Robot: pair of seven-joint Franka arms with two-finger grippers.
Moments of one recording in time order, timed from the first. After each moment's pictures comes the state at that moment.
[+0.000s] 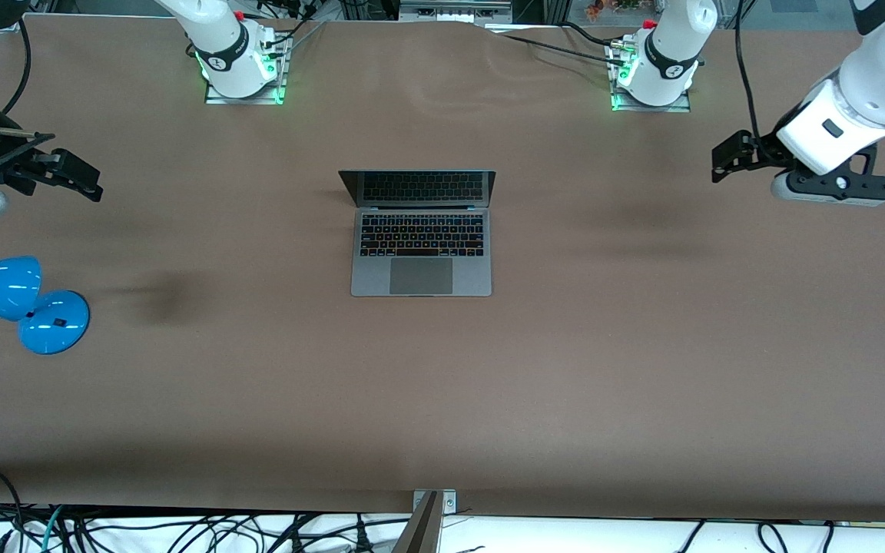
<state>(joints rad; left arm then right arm) -0.11 -0.06 -0.05 -1.74 -0.06 1.58 -0.12 0.09 0.00 -0.05 -1.63 -0.04 1.62 0.12</state>
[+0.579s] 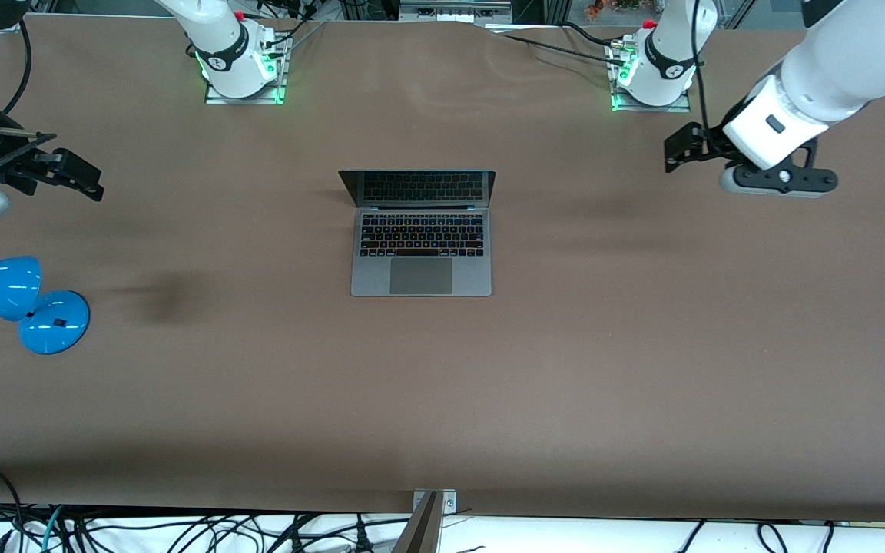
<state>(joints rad) -0.15 -0.04 -0.08 -1.74 -0.14 1.57 -0.23 0.10 0.01 -0.05 -1.64 -0.04 1.59 0.09</state>
